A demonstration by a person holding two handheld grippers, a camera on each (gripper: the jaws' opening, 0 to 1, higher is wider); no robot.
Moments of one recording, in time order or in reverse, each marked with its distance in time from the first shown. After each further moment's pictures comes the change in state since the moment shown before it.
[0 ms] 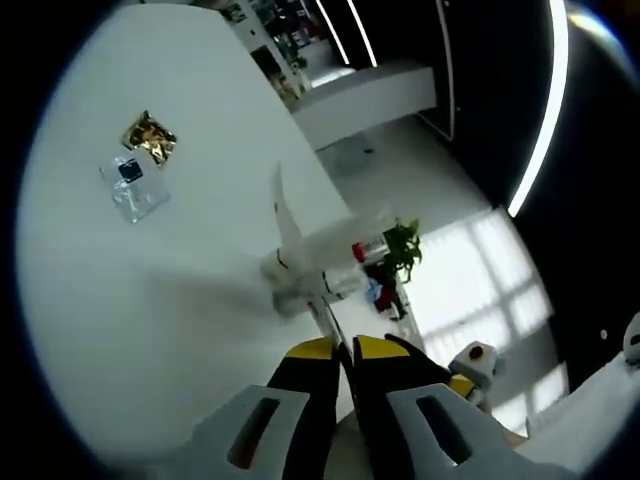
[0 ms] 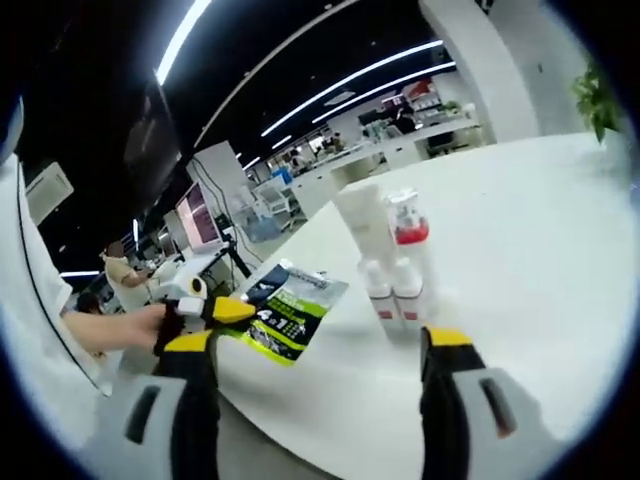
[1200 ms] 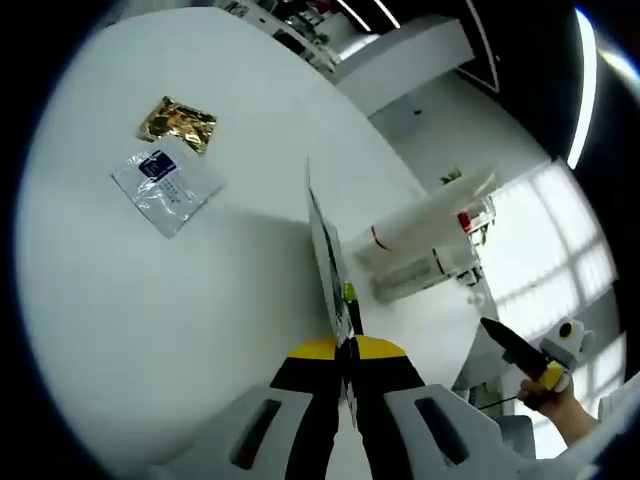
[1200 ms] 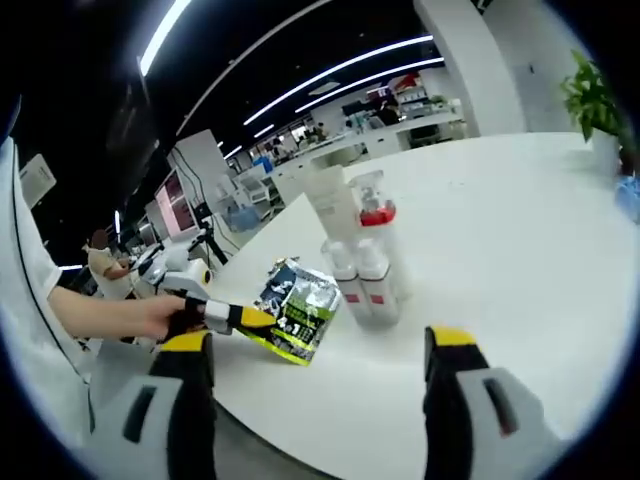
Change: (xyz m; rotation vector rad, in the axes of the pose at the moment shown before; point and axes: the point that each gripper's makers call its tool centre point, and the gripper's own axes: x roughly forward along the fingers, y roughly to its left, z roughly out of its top) left arm 0.027 0.089 -0.005 0.144 0.129 0.320; right arm -0.004 -0.026 -0.016 -0.002 0.046 -0.075
